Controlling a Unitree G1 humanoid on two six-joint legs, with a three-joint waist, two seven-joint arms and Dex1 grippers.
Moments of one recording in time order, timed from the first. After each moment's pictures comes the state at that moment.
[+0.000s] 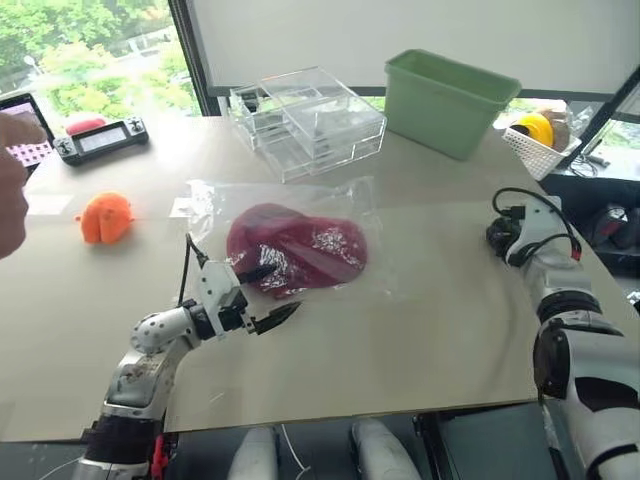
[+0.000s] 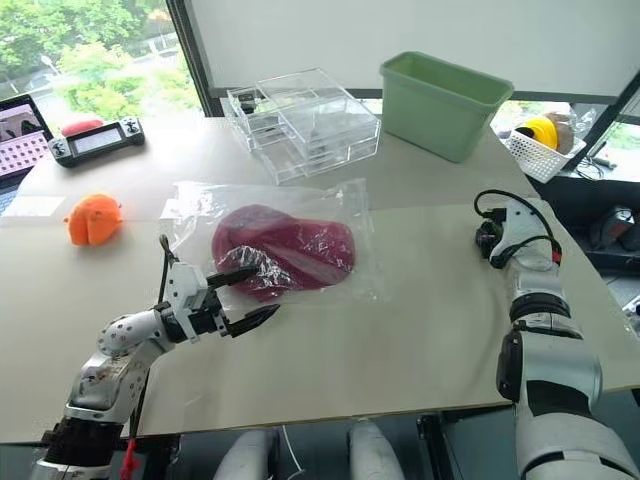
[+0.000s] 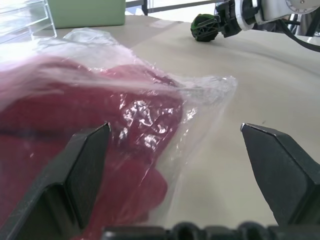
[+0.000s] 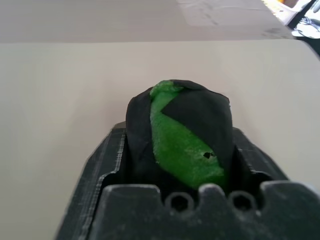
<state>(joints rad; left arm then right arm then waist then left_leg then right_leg) -0.14 0.50 0.02 -0.15 -0.39 0.15 -0.91 -0.97 -0.62 -0.21 1.31 0.08 0.01 0.25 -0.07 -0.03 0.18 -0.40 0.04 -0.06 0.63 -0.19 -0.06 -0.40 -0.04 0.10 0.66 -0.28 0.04</state>
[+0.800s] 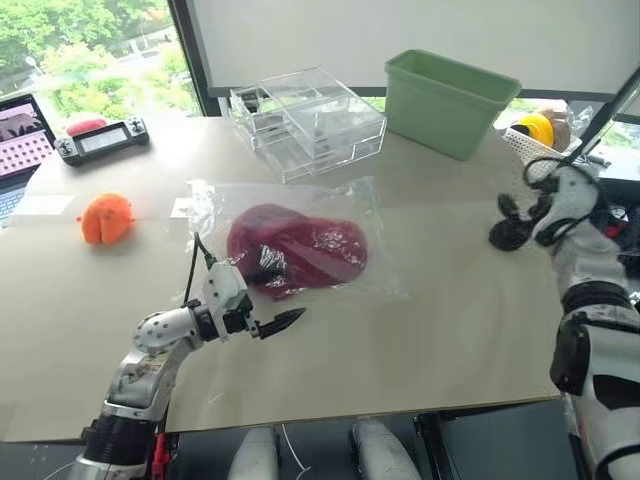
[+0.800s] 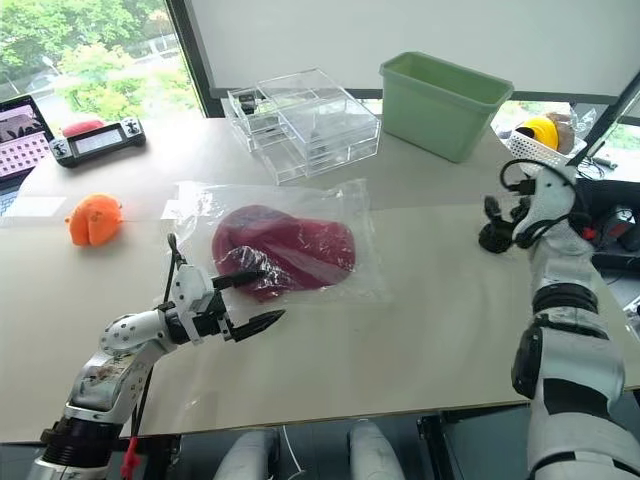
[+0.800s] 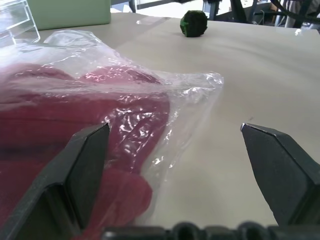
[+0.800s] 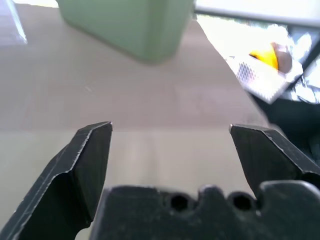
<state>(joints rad) -0.14 0.51 -0.02 -0.18 -0.38 0.15 -0.92 -0.91 -0.71 -0.27 1.03 0.15 -0.05 0.46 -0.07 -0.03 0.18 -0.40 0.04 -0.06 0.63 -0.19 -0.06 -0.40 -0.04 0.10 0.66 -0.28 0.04</state>
